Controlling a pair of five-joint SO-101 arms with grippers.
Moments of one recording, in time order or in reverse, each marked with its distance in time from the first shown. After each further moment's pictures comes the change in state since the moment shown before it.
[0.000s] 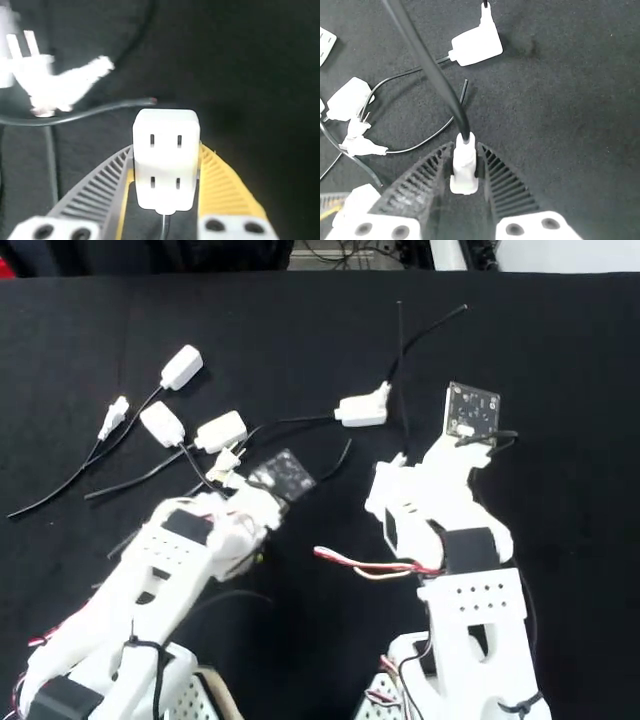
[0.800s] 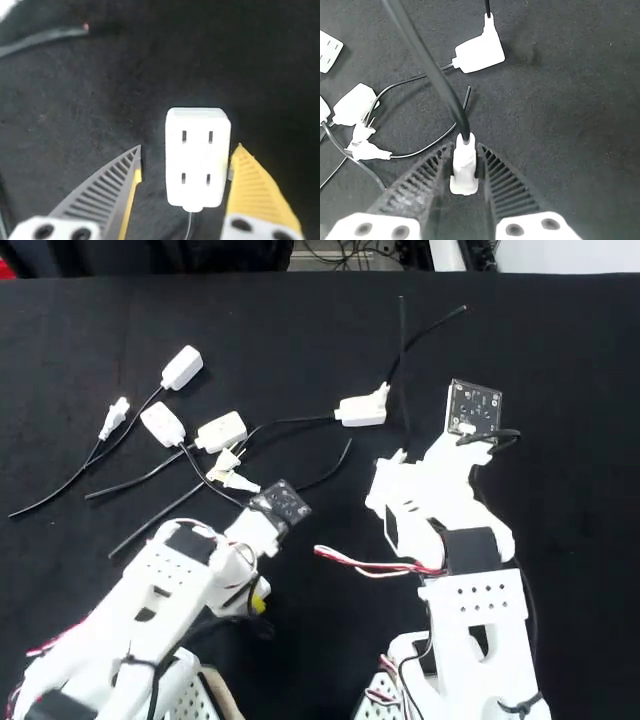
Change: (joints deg) left arm 4.7 -2.9 5.3 11.2 6.3; right arm 0.0 0.0 -1.4 0.2 0.0
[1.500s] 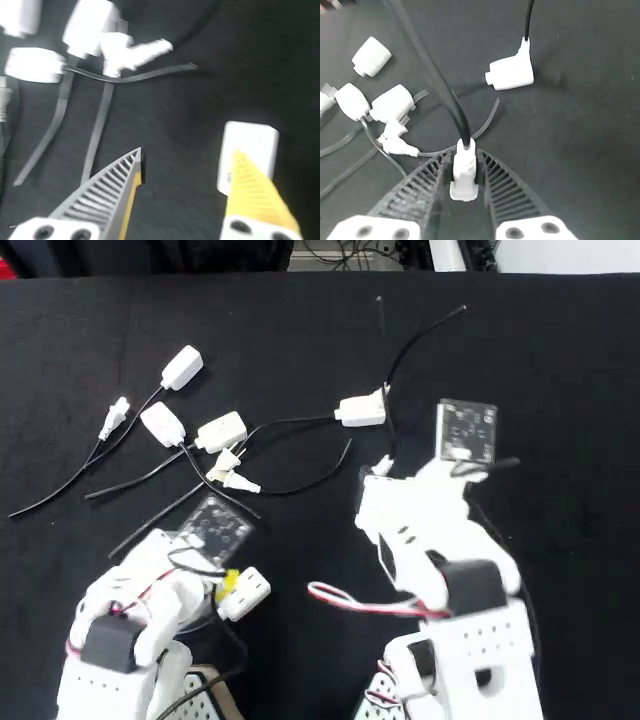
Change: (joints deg) left arm -10.8 -52.9 9.2 19.2 -5.9; right arm -5.6 -7.5 0.0 4.1 1.2
